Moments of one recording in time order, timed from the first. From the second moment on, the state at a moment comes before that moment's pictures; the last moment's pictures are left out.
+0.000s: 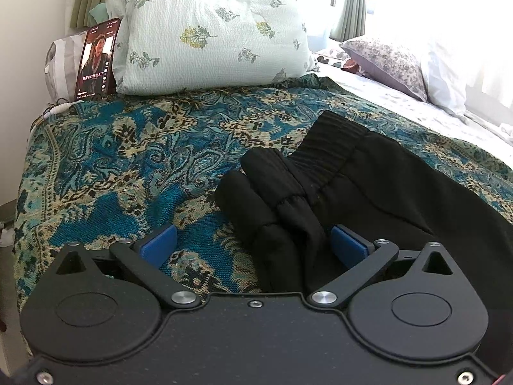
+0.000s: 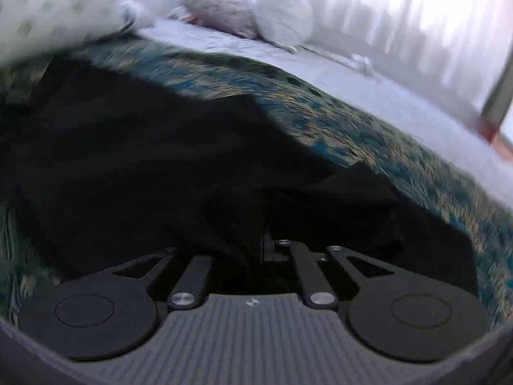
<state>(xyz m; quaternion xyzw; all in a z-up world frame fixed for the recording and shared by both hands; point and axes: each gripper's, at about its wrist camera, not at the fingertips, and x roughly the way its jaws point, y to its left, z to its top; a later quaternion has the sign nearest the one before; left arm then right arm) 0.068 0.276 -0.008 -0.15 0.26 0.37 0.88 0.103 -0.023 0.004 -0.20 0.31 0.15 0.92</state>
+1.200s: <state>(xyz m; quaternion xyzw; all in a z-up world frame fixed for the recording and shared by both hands) 0.005 0.106 0.060 -0.02 0.20 0.07 0.98 0.156 -0.167 0.047 0.05 0.40 -0.01 0.92</state>
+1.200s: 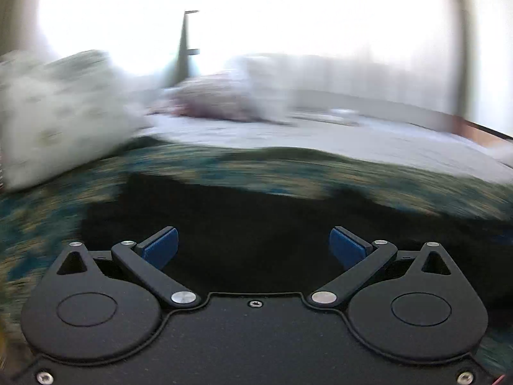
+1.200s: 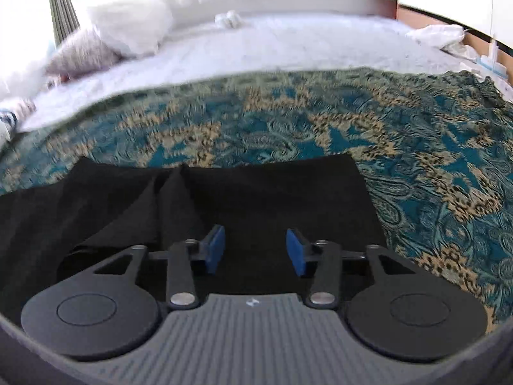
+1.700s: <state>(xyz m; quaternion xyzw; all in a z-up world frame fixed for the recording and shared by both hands) 0.046 0.029 -0.002 0.02 0.30 -0.01 0.95 0.241 -0.101 0.050 0.11 0.47 0.13 0.87</state>
